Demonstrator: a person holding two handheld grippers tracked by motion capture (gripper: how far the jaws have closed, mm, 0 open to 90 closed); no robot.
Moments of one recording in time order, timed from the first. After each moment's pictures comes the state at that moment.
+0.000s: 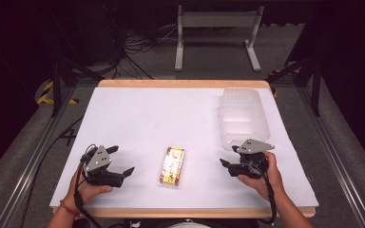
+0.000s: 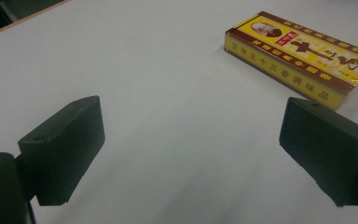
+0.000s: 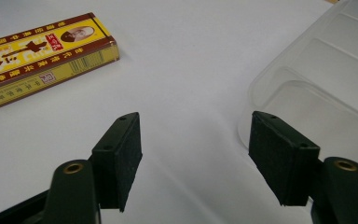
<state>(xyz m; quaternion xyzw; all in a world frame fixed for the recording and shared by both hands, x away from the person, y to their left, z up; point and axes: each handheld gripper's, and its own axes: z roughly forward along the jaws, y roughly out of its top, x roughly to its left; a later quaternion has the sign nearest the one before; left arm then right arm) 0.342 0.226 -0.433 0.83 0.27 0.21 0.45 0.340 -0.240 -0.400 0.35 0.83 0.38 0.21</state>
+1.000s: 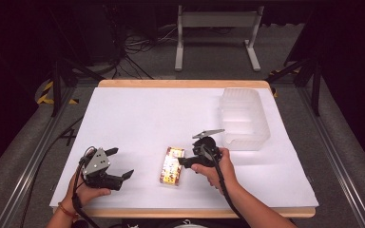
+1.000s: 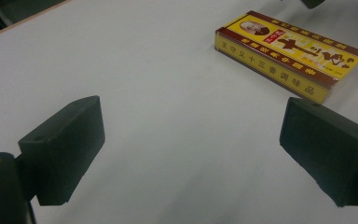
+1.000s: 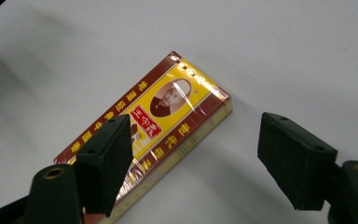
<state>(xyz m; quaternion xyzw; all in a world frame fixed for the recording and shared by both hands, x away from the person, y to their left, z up) 0.335 0.227 -0.434 0.83 0.26 0.21 0.45 0.384 -0.115 -0.413 0.46 0.81 0.36 0.05</state>
